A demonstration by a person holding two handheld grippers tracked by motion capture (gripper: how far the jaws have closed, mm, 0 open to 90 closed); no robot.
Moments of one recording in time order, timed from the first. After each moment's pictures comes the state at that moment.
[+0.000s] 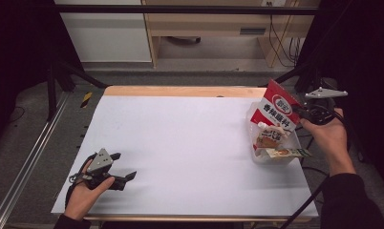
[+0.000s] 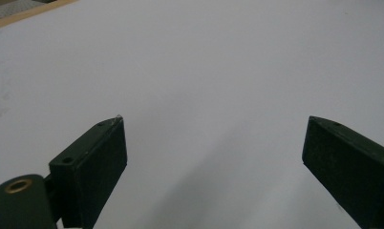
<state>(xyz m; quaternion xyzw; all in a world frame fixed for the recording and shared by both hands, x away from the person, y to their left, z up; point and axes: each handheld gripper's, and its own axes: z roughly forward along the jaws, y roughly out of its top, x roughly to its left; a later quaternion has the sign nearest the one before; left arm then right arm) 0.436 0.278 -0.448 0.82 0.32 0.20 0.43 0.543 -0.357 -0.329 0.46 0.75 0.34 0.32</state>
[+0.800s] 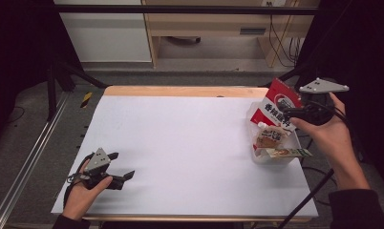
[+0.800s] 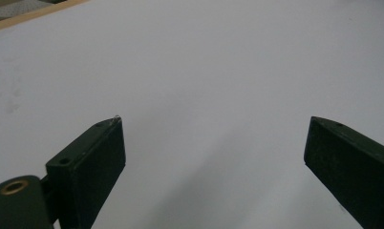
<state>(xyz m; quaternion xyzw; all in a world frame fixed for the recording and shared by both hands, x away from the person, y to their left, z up) 0.436 0.284 -0.446 0.81 0.33 0.20 0.44 0.503 -0.300 -0.269 0.41 0.75 0.35 0.38</state>
